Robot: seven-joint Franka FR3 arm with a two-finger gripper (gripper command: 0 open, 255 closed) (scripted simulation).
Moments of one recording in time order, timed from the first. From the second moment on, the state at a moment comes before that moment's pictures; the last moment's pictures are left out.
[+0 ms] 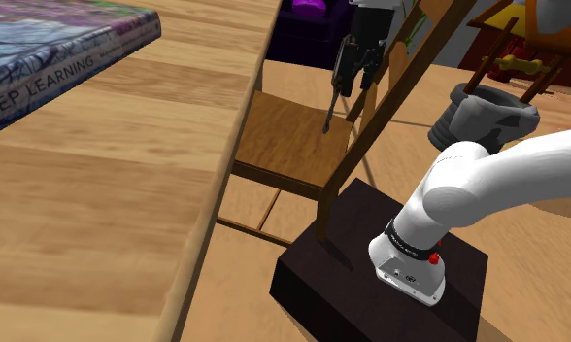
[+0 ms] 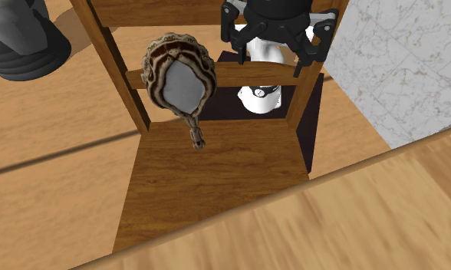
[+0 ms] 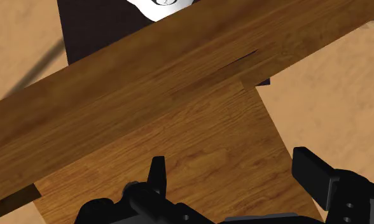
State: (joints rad) arm 0.02 -0.75 0.00 -2.33 0.06 1.44 0.08
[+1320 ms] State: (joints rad) arm -0.11 -0.18 -0.10 -1.61 -0.01 1.06 0.25
